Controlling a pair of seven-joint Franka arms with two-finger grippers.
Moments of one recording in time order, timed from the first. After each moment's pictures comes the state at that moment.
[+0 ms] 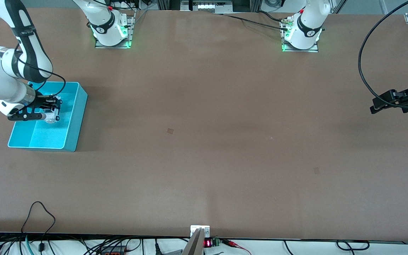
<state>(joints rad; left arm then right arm) 0.07 0.18 -0.04 -1.39 -0.02 1.58 -0.03 -0.35 0.23 0.05 -2.27 -0.22 2.38 -0.23</state>
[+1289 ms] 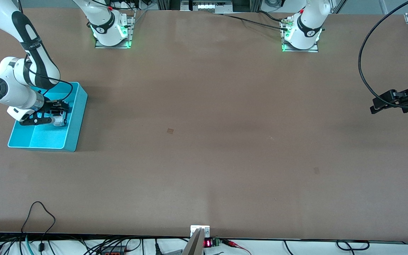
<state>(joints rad) 0.07 0.18 -0.04 -1.39 -0.02 1.58 -0.03 -0.37 0.33 0.05 -2.27 -0.27 2.46 -0.23</state>
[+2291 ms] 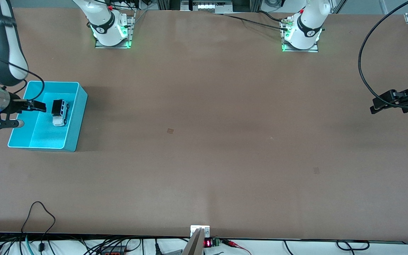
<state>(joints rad) 0.07 0.18 -0.04 -1.39 -0.02 1.58 -0.03 -0.28 0.19 0.09 -1.90 -0.14 1.90 -0.20</state>
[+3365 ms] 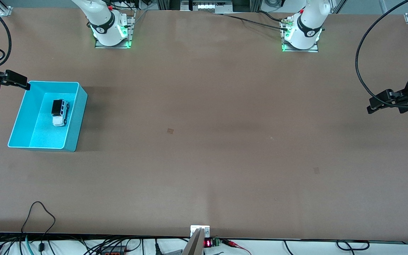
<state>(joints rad) 0.07 0.18 -0.06 -1.39 -0.02 1.59 -0.03 -0.08 0.05 -0.02 -1.64 -0.04 1.54 -0.07</state>
